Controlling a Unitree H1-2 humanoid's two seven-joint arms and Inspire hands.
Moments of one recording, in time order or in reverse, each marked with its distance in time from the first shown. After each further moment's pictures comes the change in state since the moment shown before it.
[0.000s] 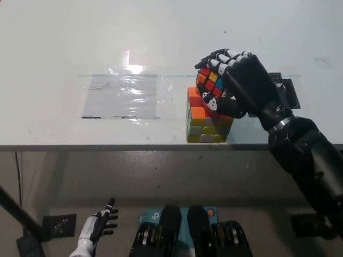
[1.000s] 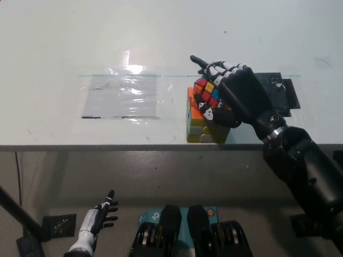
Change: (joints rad) left_arm -0.023 0.002 -0.001 -0.018 0.003 0.023 0.000; right_arm 0.028 0.027 0.002 0.029 0.004 -0.015 0.012
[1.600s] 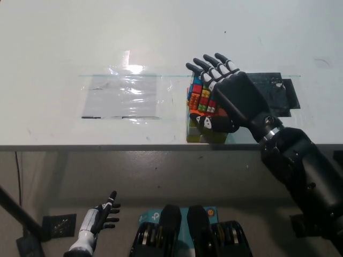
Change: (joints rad) left_arm 0.000 0.000 0.000 -0.009 0.000 0.017 0.000; right_arm 0.008 -0.007 0.023 -0.062 -0.054 0.098 0.122
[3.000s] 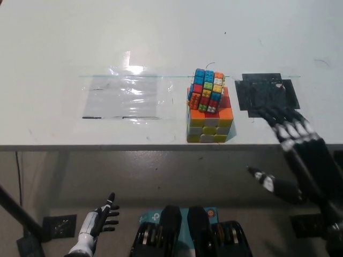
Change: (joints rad) left_arm 0.007 -0.001 0.003 0.013 -0.003 -0.009 0.002; right_arm 0.607 0.018 -0.331 -0.669 0.130 0.143 0.209
